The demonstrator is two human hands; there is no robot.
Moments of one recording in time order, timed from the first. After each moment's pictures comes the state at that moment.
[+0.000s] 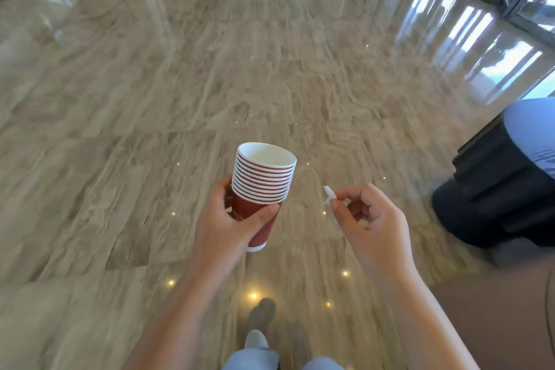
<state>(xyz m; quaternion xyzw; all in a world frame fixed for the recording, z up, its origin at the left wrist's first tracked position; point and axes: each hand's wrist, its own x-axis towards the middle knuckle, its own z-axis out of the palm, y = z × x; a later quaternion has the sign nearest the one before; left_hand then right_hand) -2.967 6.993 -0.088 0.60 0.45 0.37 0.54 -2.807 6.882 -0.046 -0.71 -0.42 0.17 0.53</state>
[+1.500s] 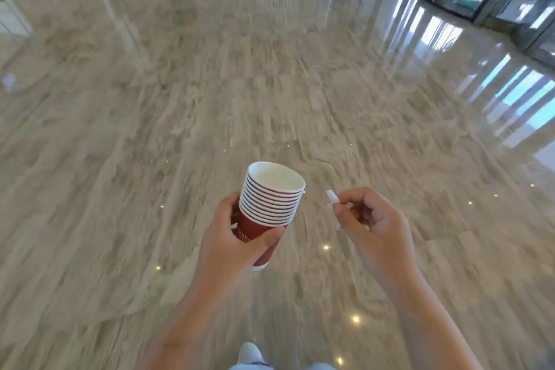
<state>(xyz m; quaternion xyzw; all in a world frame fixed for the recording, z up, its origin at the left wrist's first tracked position) -2.449 7.857 -0.088 0.65 0.42 0.33 0.53 -2.284 7.748 -0.045 -0.71 -0.36 0.19 0.57</state>
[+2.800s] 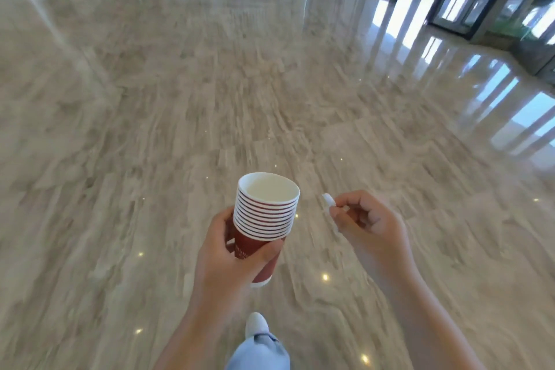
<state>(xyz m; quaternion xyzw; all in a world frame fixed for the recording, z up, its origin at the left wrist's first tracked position) -1.874 8.513 -0.098 0.64 0.39 0.33 0.57 -1.713 8.406 -0.057 -0.71 -0.32 0.19 0.60</state>
